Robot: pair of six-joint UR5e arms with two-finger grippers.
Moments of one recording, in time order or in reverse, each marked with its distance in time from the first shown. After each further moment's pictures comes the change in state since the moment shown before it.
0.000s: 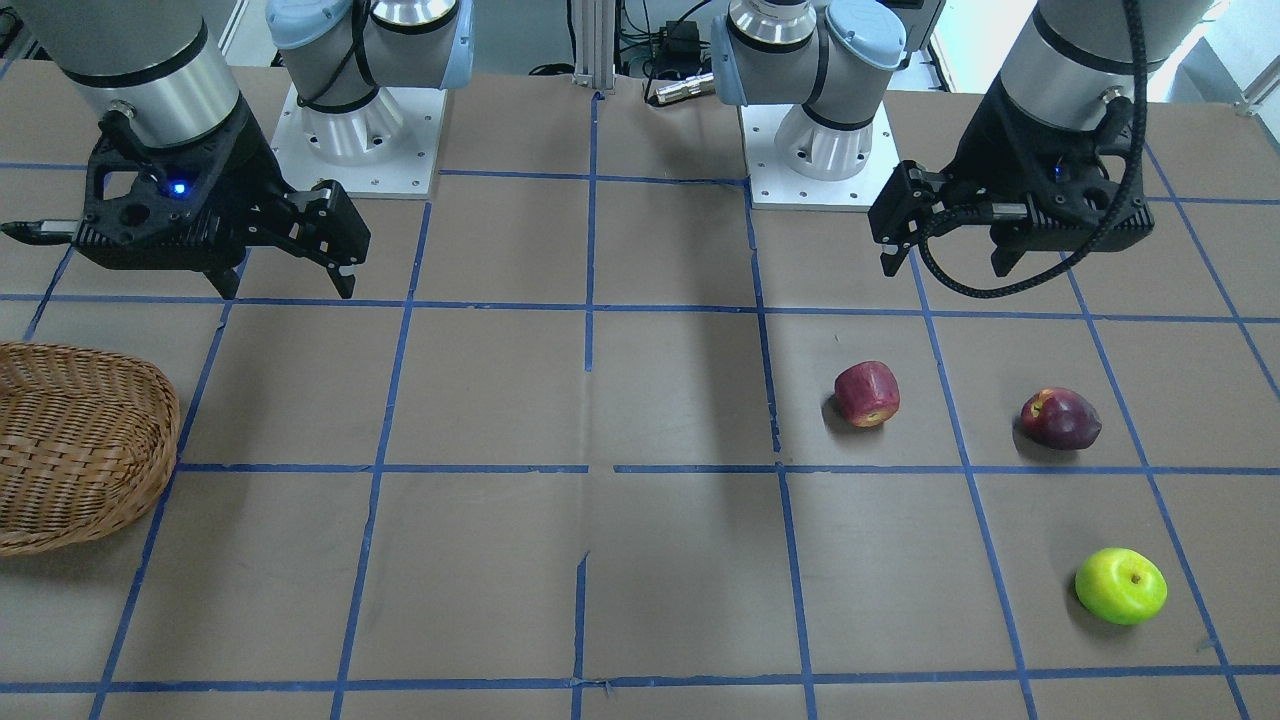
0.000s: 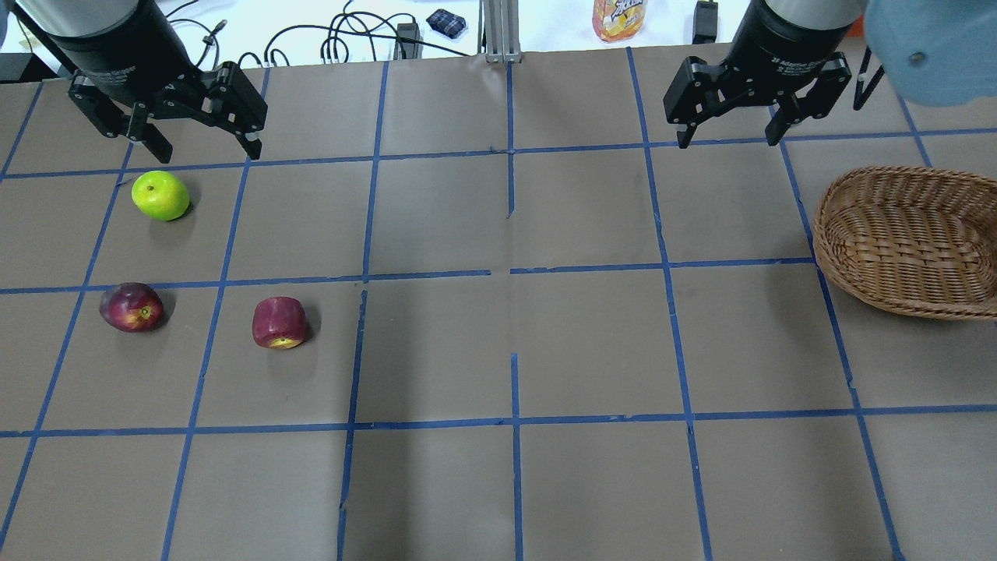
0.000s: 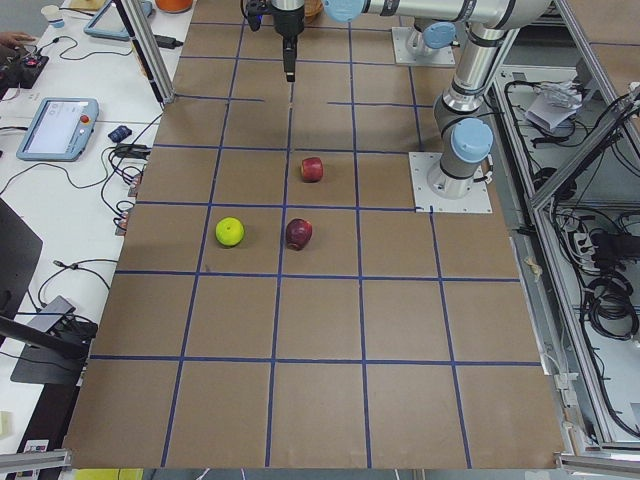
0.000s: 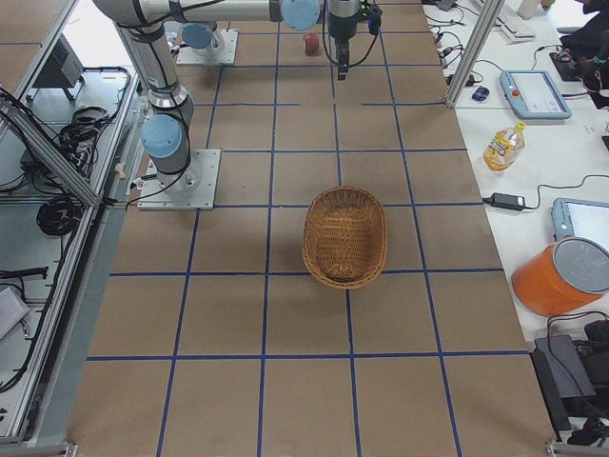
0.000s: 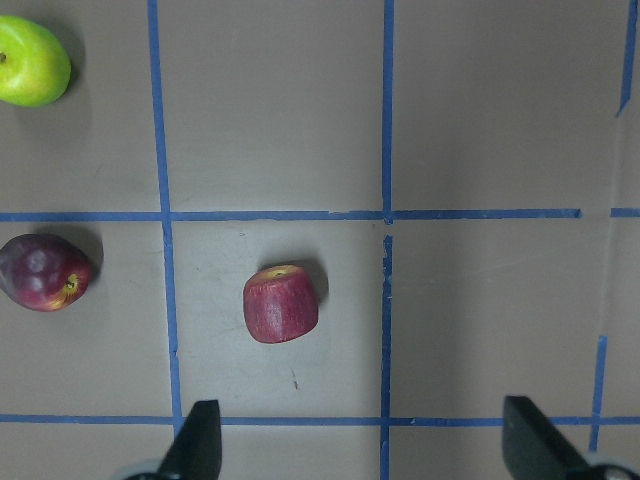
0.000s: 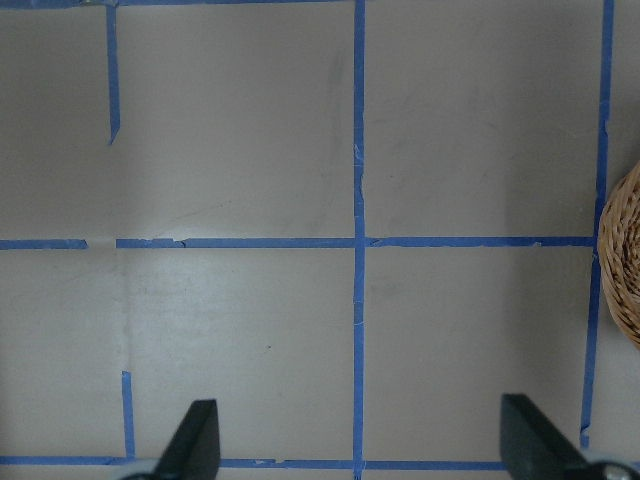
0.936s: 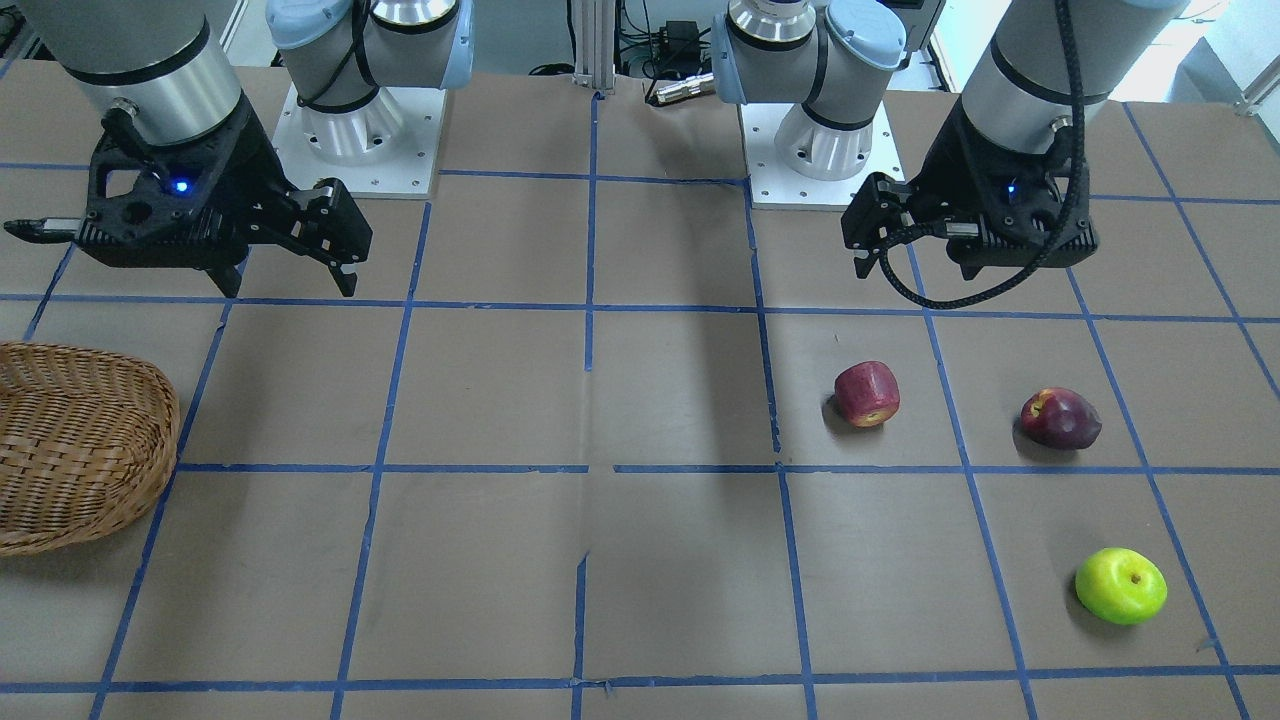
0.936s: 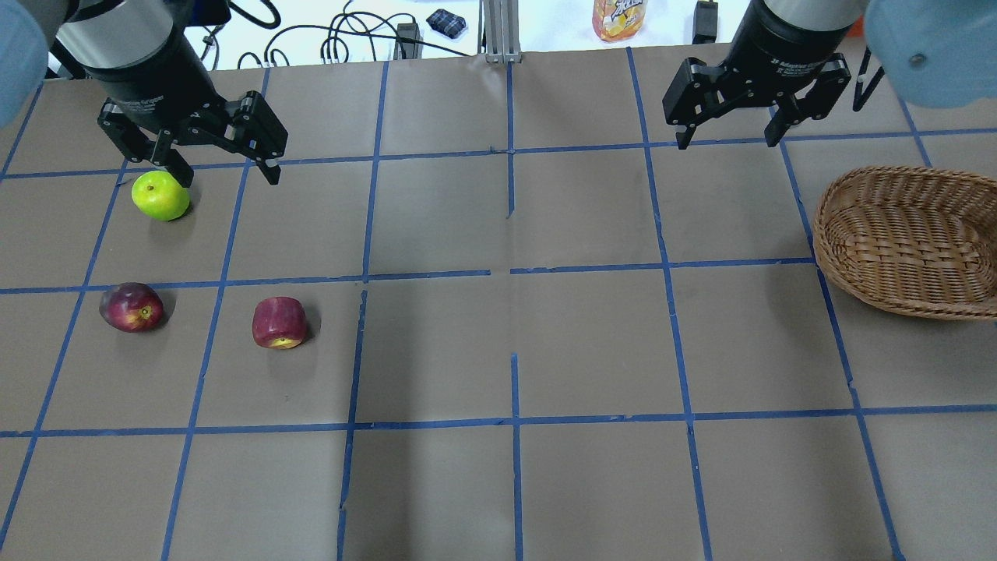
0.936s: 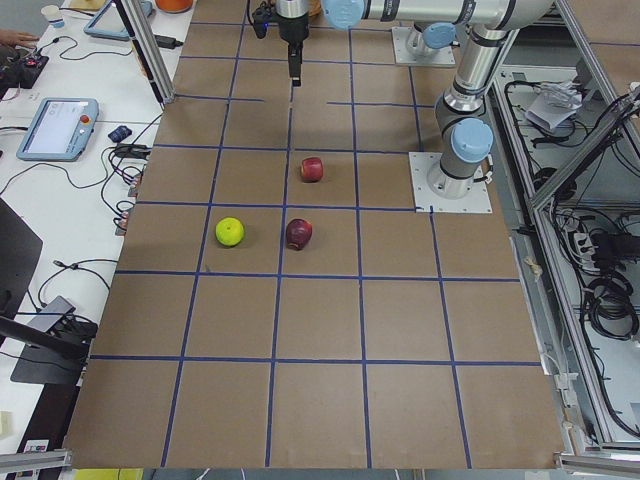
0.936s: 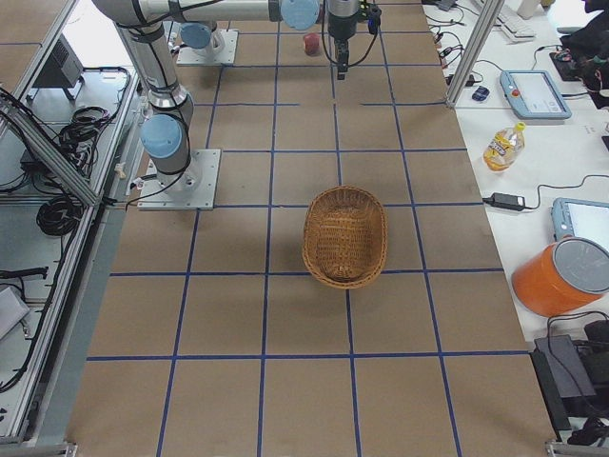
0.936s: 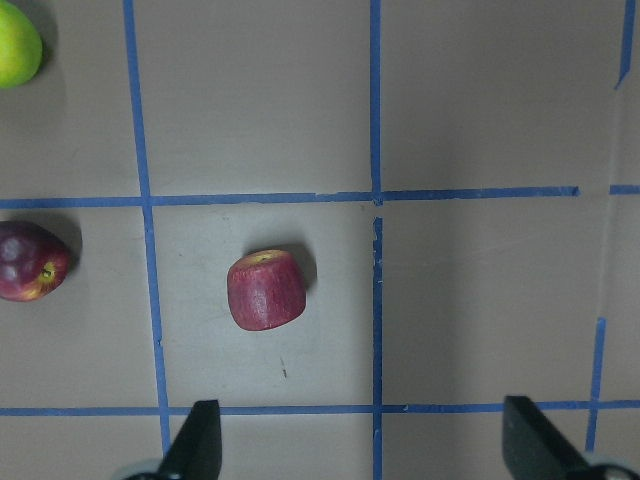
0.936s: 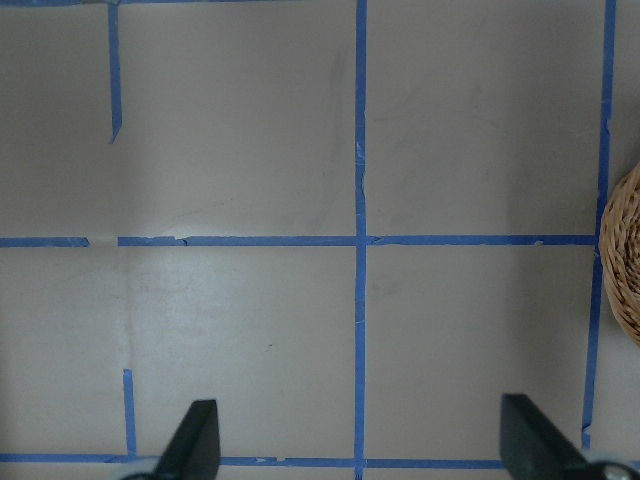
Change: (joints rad) left arm -0.013 0.002 -0.068 0.000 0.000 -0.005; right arm 0.001 -0.003 0.002 0.001 0.001 0.000
